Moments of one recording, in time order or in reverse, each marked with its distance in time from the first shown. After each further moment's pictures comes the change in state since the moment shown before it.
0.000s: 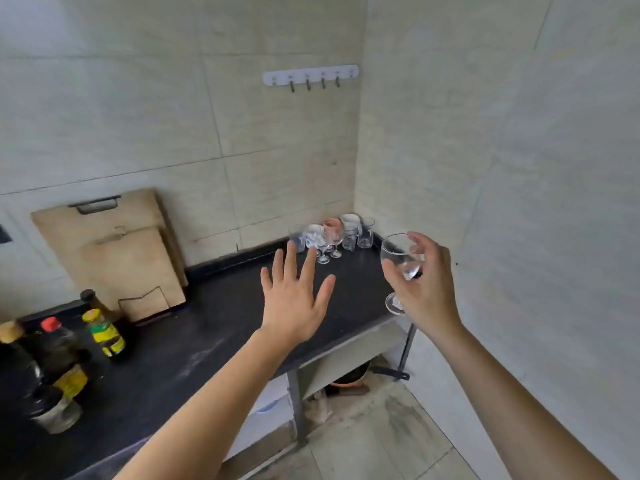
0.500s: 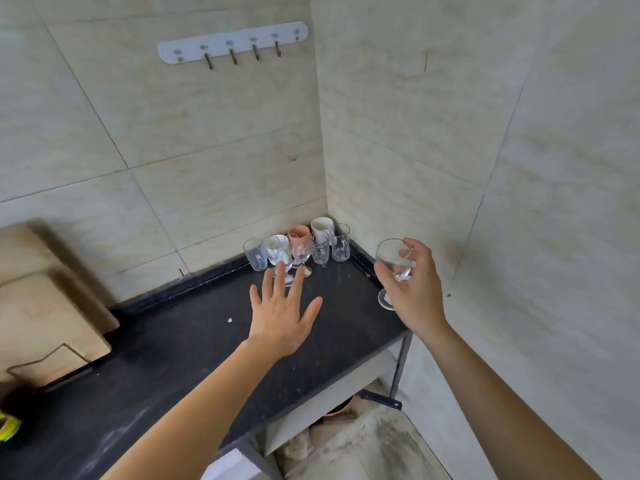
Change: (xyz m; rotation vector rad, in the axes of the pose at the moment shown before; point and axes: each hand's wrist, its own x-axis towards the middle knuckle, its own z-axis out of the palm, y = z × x) left_hand 0.214 0.059 0.171 0.168 -0.257 -0.037; right_hand 0.212 0.216 0.024 0.028 -0.037 0.236
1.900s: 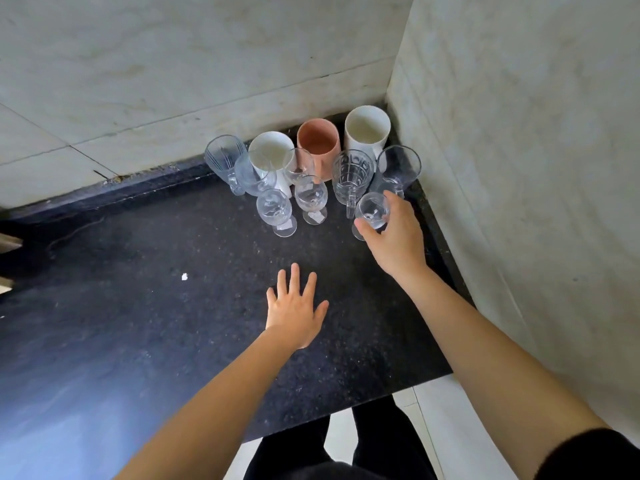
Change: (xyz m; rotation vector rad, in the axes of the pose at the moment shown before) left_hand 0.223 -0.043 0.264 -0.036 -0.693 -0.259; right_hand 0.261 0.210 0.273 -0.404 -0.583 0.166
